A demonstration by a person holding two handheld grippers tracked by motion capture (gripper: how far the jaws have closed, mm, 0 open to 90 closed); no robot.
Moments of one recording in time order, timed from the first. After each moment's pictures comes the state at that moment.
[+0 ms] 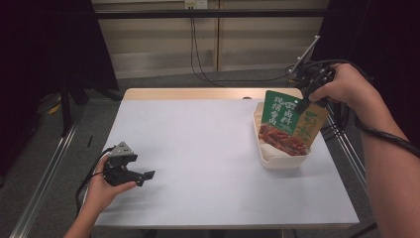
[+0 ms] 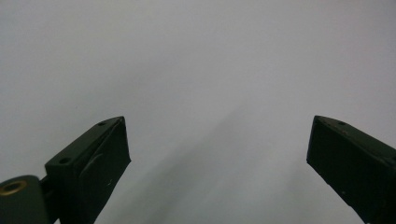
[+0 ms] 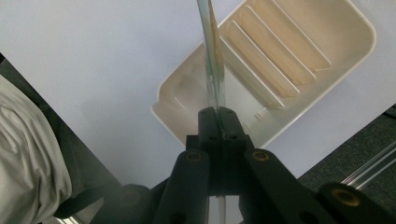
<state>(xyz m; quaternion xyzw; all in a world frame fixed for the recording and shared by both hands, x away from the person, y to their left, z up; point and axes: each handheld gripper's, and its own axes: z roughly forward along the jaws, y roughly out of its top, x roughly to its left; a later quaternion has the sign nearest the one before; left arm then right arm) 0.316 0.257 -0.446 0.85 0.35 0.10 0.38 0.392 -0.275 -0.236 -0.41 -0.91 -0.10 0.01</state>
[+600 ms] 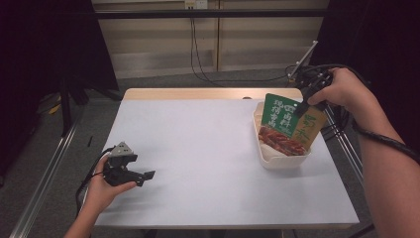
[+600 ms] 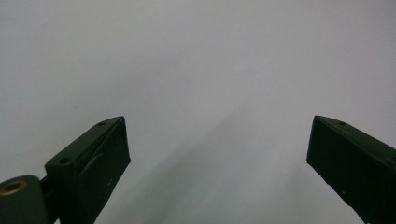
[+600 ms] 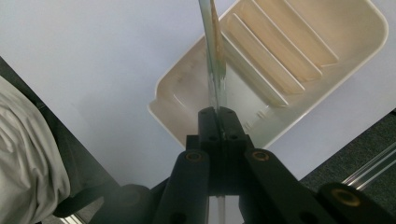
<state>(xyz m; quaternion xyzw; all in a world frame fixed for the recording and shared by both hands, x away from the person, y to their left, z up) 0.316 0.257 -0.445 0.85 0.35 0.10 0.38 0.393 -0.277 -0.248 -0.41 -0.91 -0.10 0.01</state>
